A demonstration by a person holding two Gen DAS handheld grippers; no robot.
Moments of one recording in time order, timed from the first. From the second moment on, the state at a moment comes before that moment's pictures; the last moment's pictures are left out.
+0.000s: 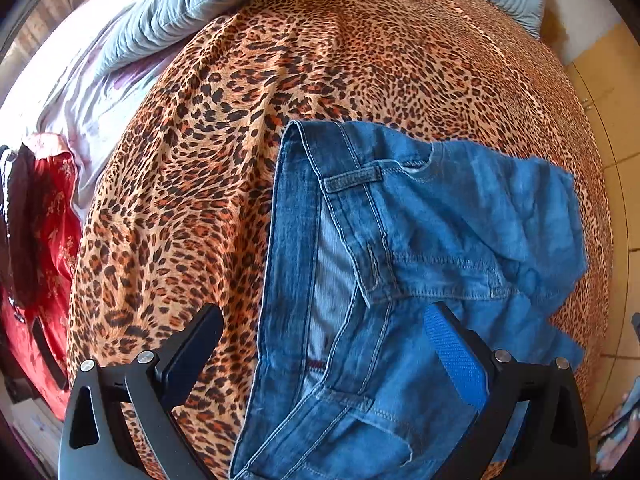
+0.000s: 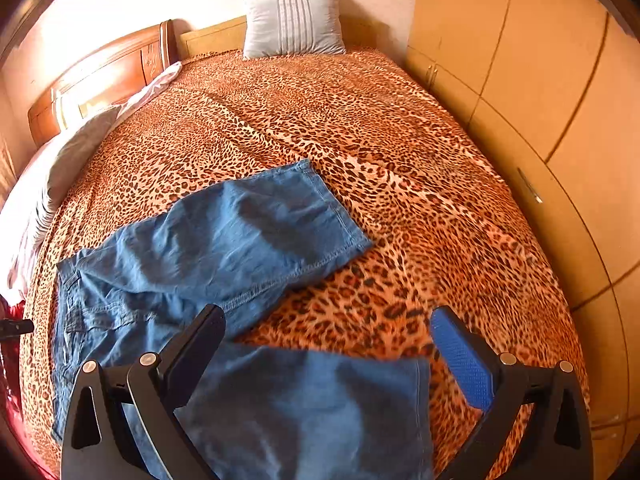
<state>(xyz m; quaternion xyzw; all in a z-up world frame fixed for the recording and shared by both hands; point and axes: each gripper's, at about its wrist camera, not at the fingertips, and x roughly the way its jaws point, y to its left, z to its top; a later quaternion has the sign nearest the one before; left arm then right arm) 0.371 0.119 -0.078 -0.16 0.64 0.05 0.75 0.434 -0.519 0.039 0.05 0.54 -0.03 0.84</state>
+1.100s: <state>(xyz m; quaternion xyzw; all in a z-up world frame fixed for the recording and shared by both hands) 0.563 0.053 -0.218 0.23 0.76 -0.15 0.59 0.683 -0.363 -0.143 -0.32 0.65 0.31 0.62</state>
